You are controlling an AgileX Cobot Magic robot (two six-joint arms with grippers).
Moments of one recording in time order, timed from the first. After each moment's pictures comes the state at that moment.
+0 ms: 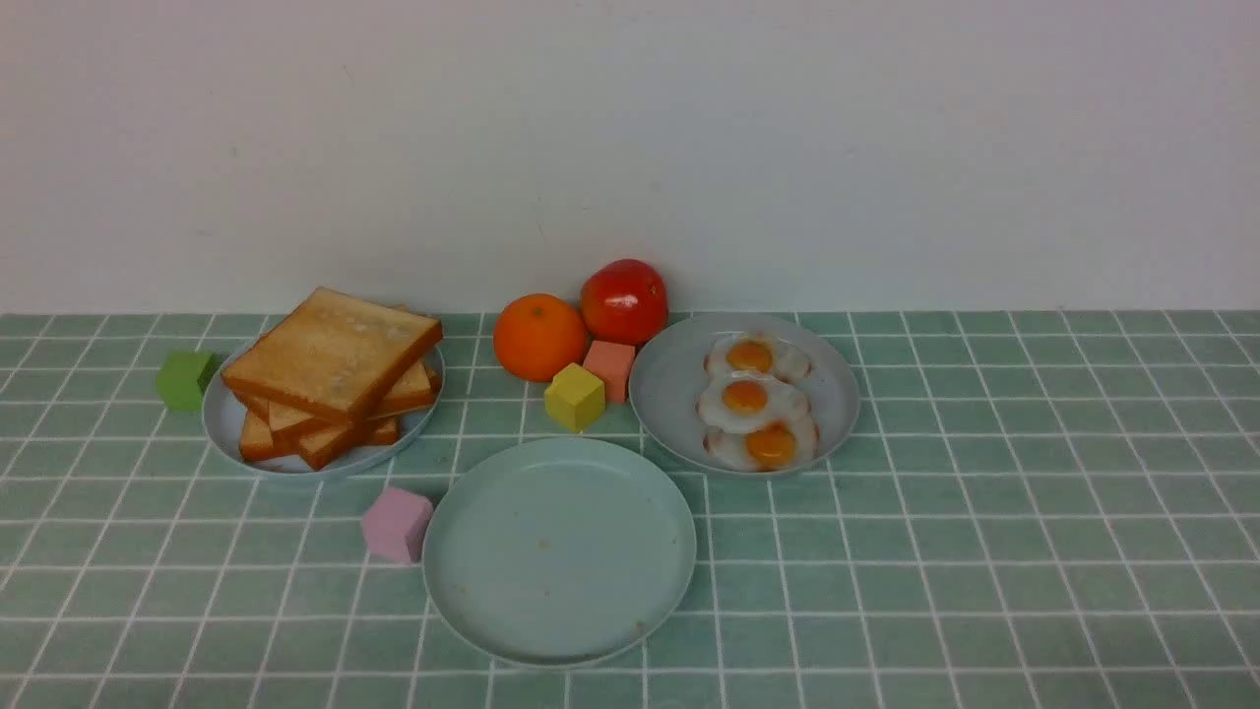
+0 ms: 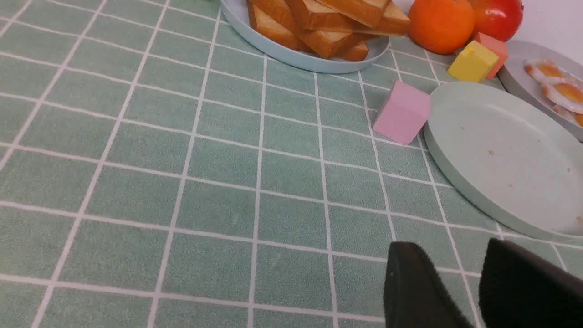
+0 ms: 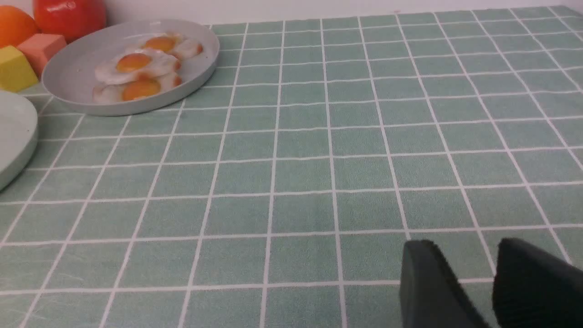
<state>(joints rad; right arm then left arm) -0.02 -0.01 0.02 0.11 0.38 -0.05 -0.08 -0.01 0.03 -0.15 0.38 -0.19</state>
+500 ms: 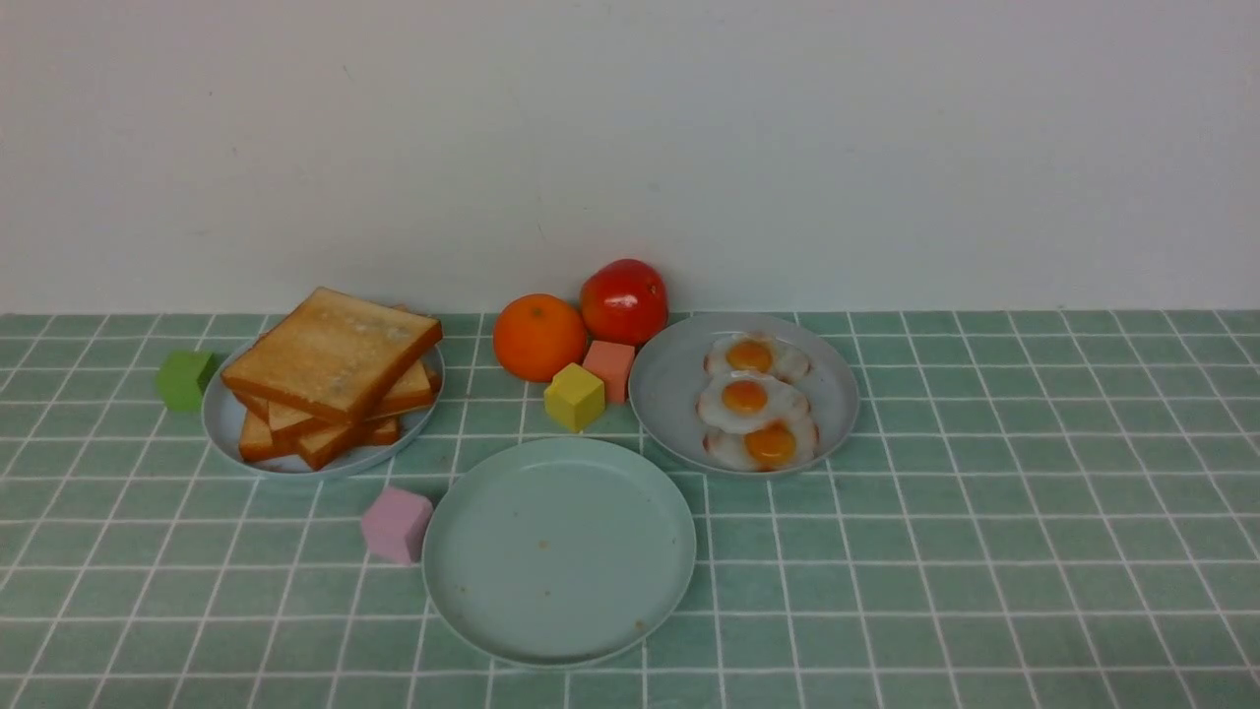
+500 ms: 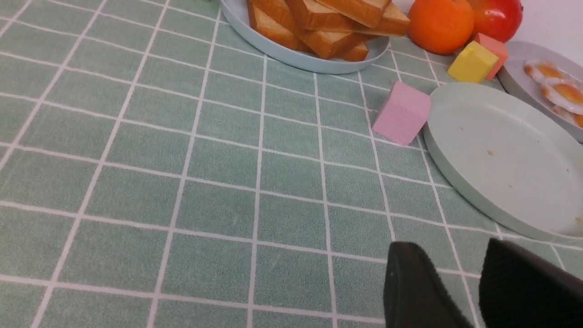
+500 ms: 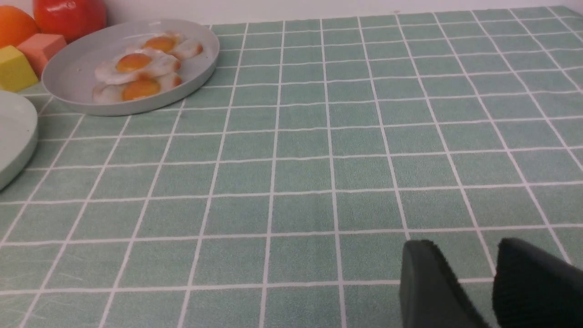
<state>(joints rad) -0.02 -0.01 0.02 0.11 0.38 -0.05 -0.08 -0.01 0.03 -0.14 0.37 -0.19</state>
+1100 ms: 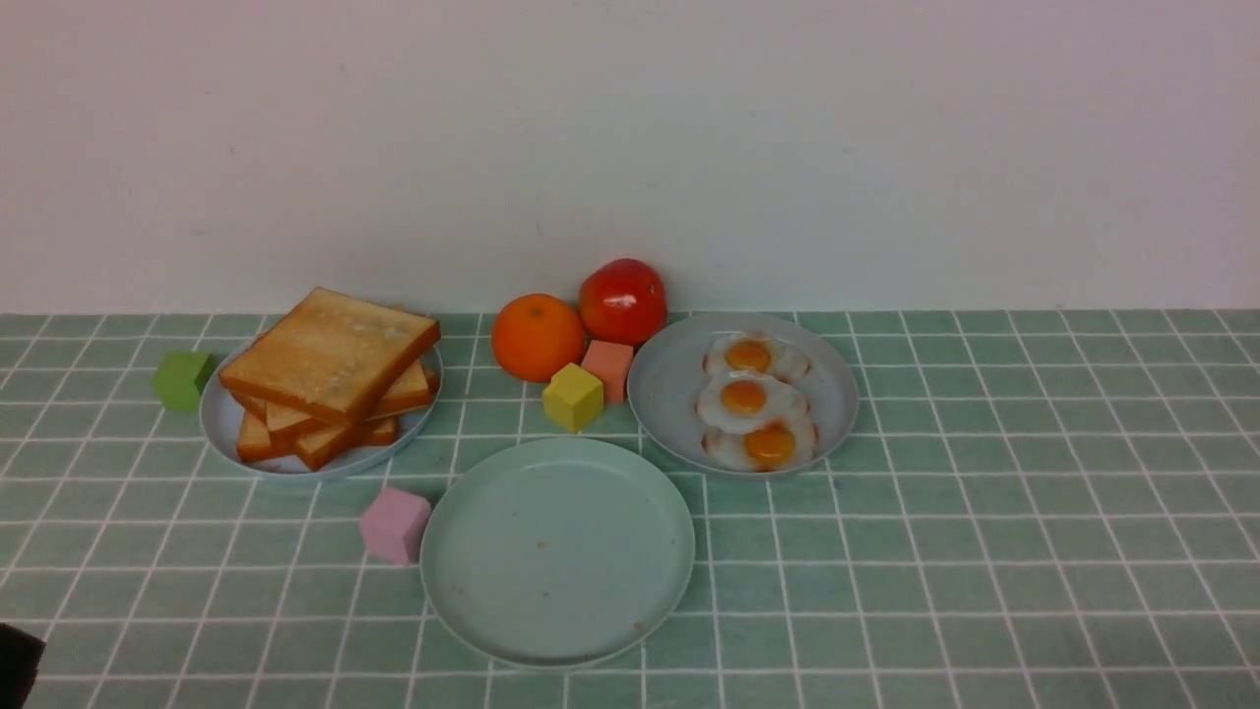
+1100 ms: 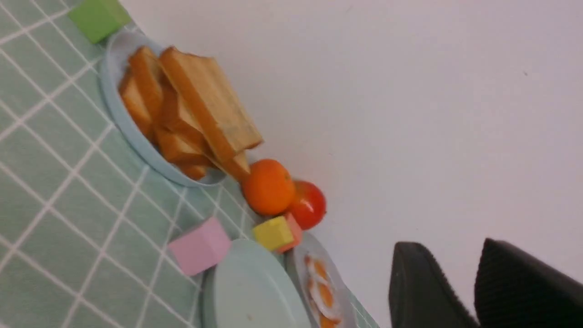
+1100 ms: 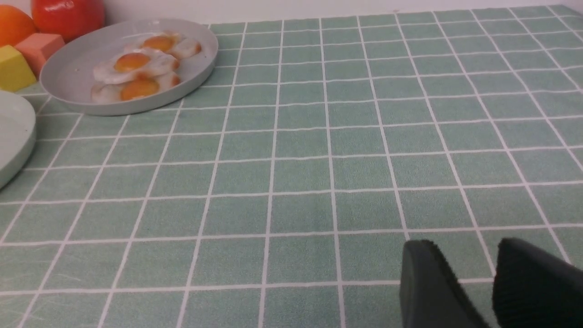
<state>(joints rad) -0.02 -0.01 0.02 0.11 0.38 -0.05 -0.08 -0.01 -0.03 -0.64 0.09 -0.38</state>
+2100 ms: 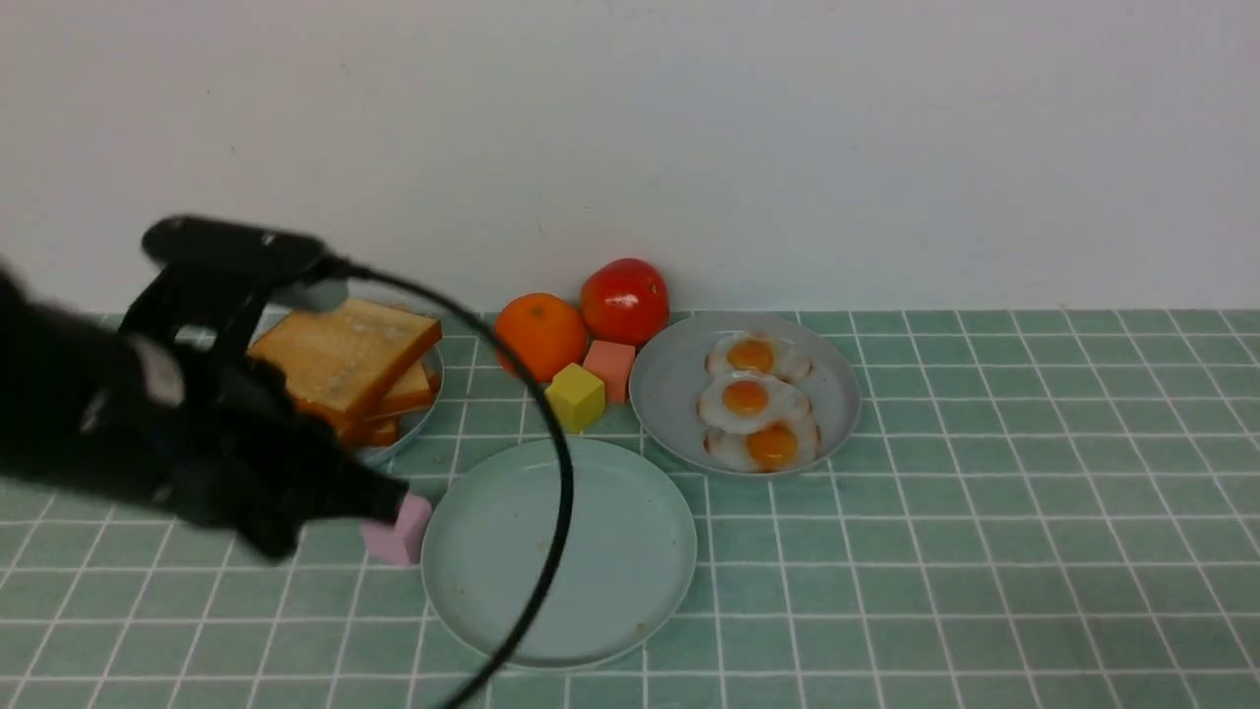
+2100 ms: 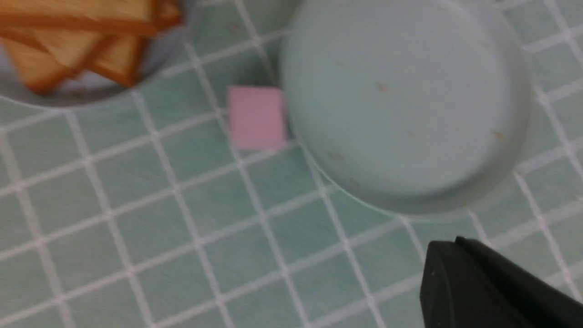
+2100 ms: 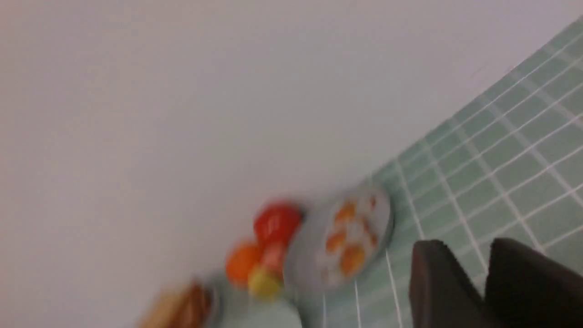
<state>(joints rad) -0.01 0.04 -0.17 0.58 0.33 0.15 -0.38 1.28 -0.97 -0.01 0.71 -0.06</state>
